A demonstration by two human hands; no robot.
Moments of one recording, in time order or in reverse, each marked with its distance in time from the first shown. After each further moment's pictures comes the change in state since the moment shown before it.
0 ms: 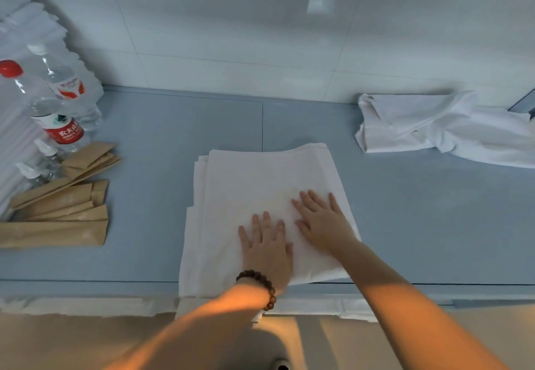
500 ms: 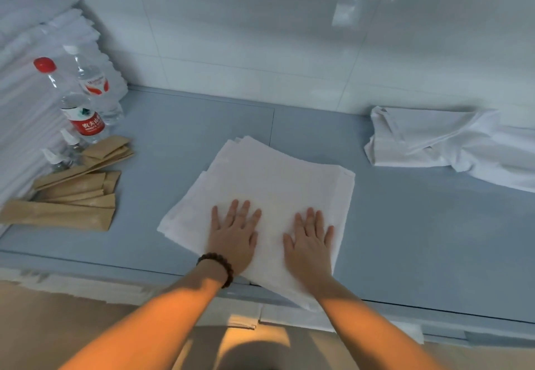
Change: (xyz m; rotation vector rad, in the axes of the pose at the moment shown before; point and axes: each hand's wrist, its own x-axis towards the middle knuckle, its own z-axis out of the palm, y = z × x) left_hand 0.020 -0.054 -0.007 0.172 0.088 -0.005; right_hand -0.021 -0.037 0.027 0.286 0.069 0.244
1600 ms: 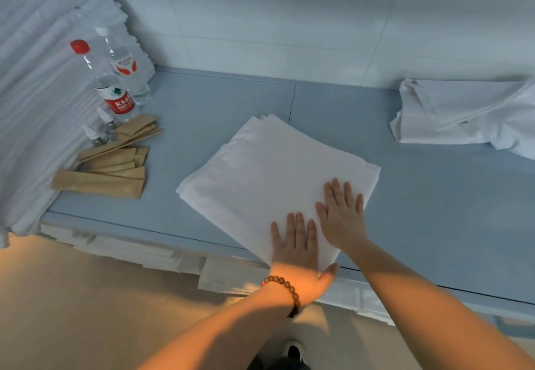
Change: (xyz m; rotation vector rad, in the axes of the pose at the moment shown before) left_hand -0.062 0.117 0.023 -0.043 -0.042 0.036; right_hand 0.020 0.048 -0.009 -0.105 -0.038 -0.072
